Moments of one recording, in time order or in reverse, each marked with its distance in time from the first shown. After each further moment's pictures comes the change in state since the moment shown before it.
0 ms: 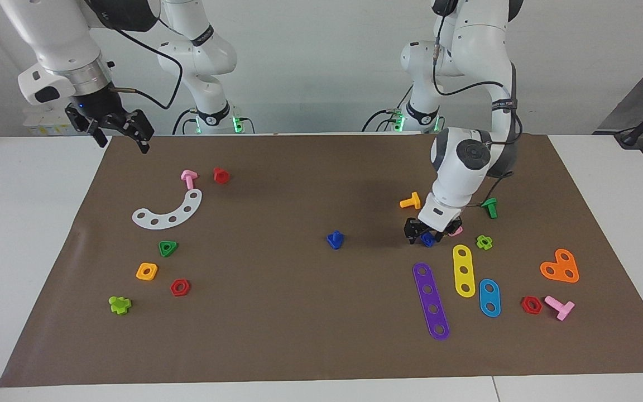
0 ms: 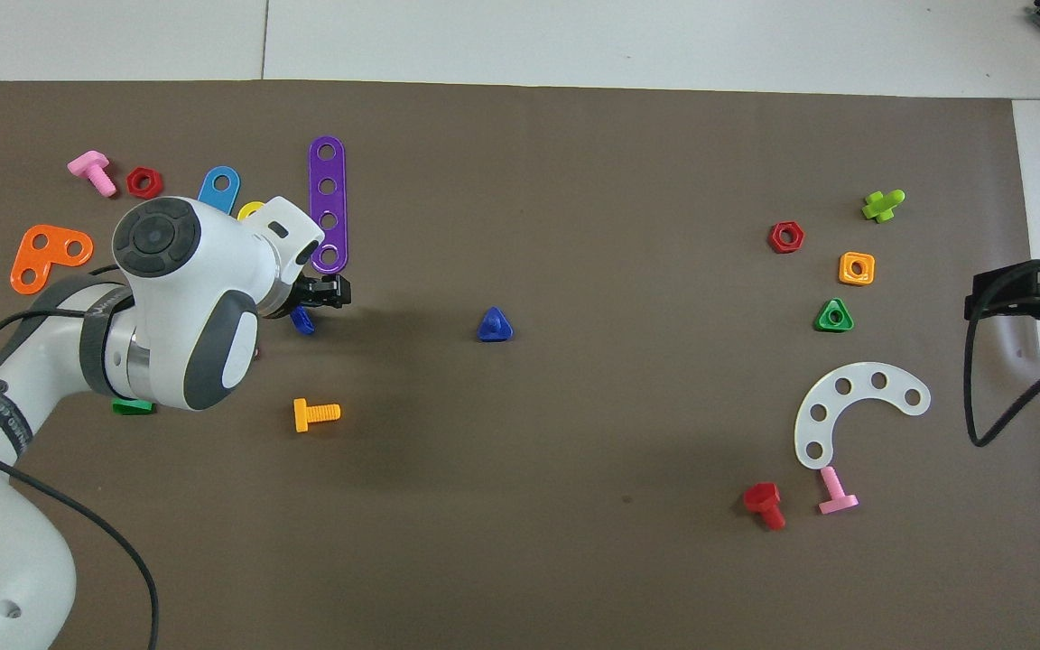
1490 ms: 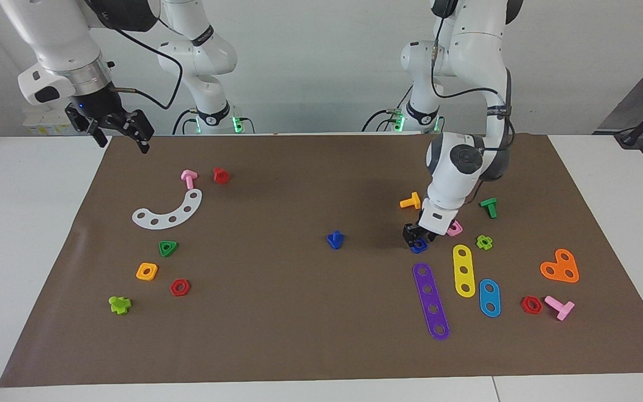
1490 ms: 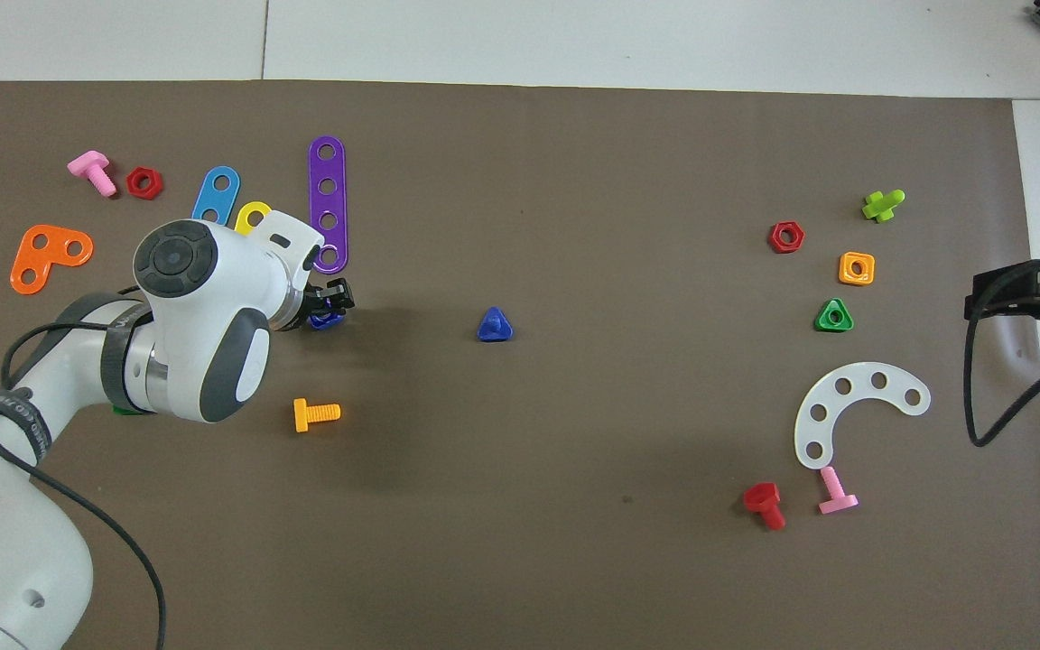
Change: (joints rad) left arm -0.006 0.012 0.002 -0.052 0.001 0.056 -0.208; right arm 0.000 0.000 0.000 0.000 0.000 0.000 0.000
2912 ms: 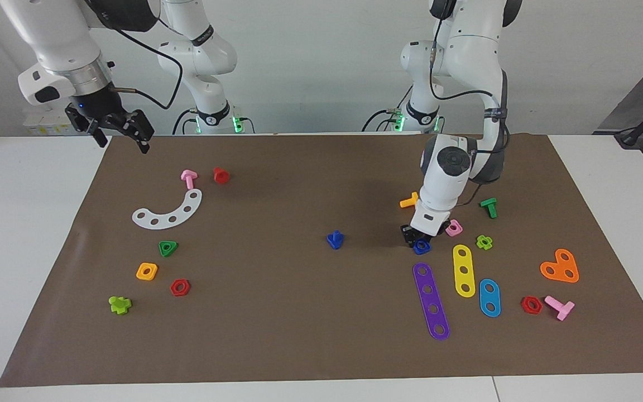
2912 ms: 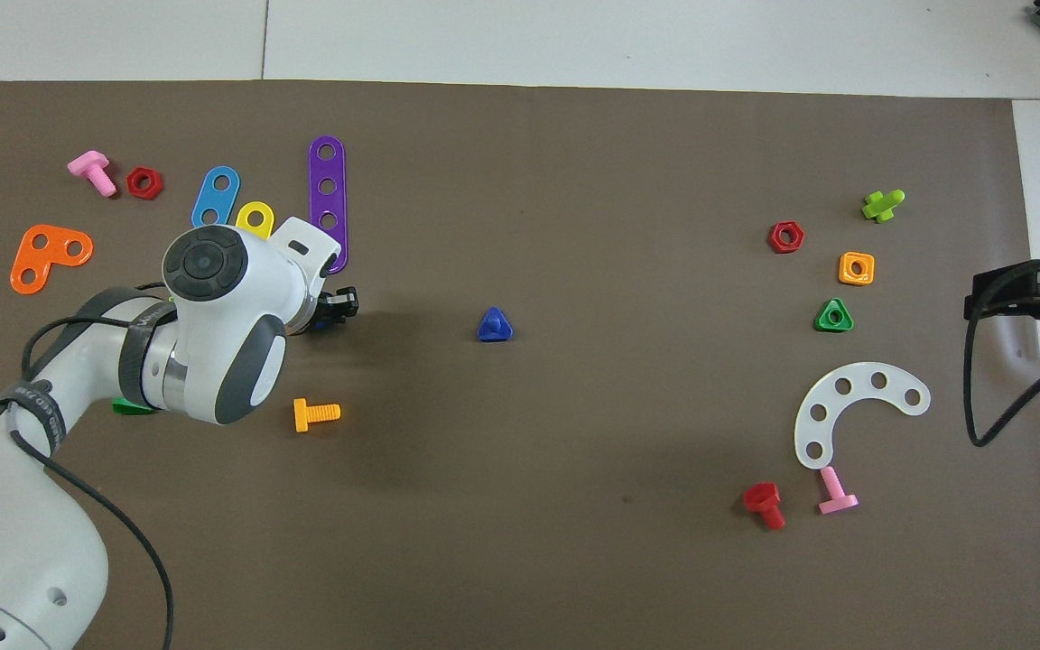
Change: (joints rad) left arm -0.015 0.019 -0.005 0.018 0.105 -0.010 -0.016; right arm 0.000 0.000 0.000 0.000 0.000 0.000 0.000
